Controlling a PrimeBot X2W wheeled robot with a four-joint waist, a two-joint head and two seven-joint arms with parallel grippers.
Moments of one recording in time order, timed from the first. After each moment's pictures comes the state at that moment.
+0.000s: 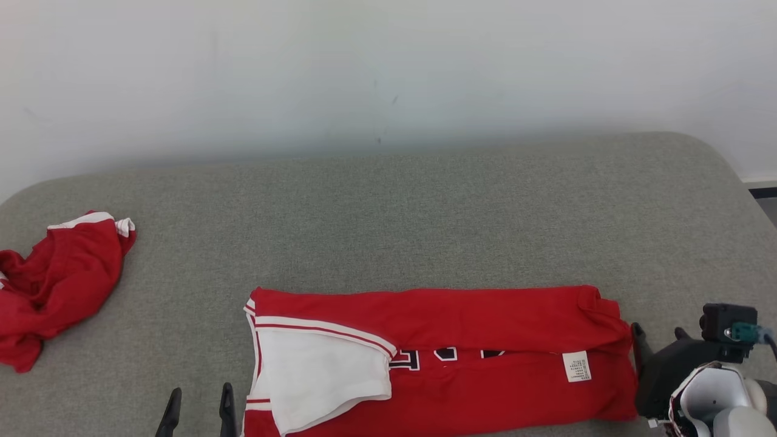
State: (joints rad) left arm 0.18 0.07 -0.04 0.01 -0.24 -0.06 -0.26; right arm -0.14 -0.11 -0.31 0.24 0.07 0.13 0.37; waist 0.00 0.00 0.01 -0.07
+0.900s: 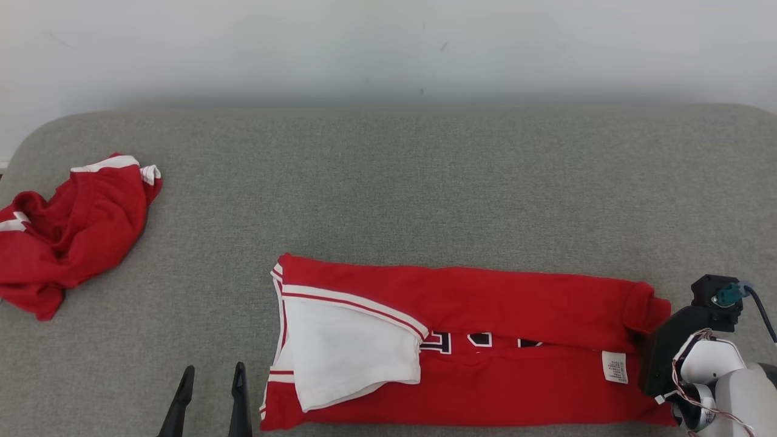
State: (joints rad) left arm 0.11 0.05 -0.05 0.05 -0.22 -0.09 -0.26; right arm -0.28 -0.14 -0.36 0.36 -0.03 0.13 0.70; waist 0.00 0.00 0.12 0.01
